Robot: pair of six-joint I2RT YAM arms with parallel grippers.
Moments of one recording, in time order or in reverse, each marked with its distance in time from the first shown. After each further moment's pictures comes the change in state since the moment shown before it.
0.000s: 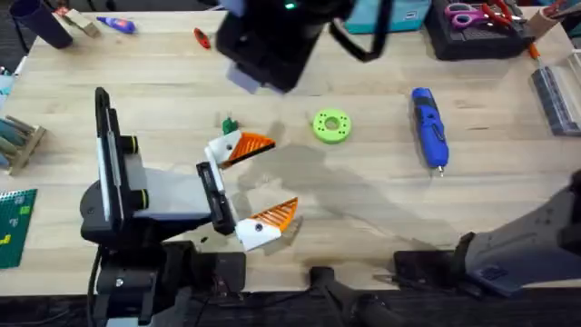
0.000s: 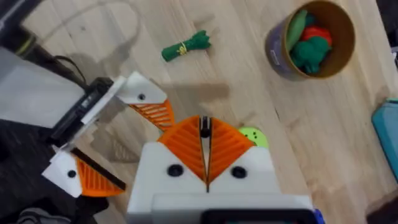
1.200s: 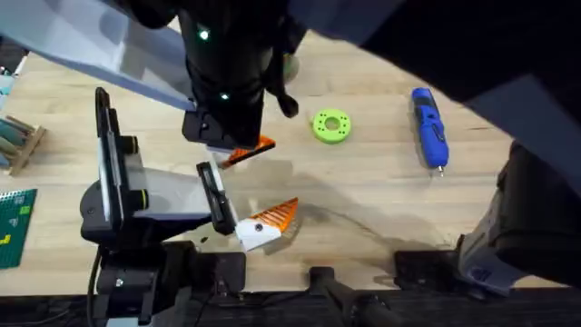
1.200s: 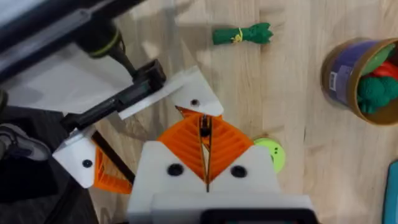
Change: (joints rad) left arm 0.000 0.000 0.000 0.000 0.000 0.000; right arm 0.122 0.176 0.056 -0.083 -0.050 -0.175
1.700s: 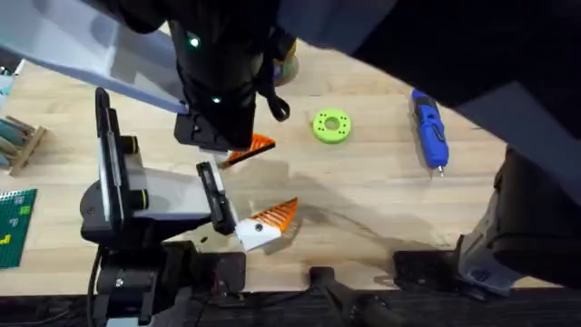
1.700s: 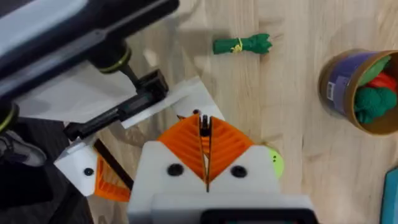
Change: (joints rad) left arm 0.000 0.000 0.000 0.000 0.000 0.000; right arm 0.011 0.008 0.000 0.031 -0.001 -0.006
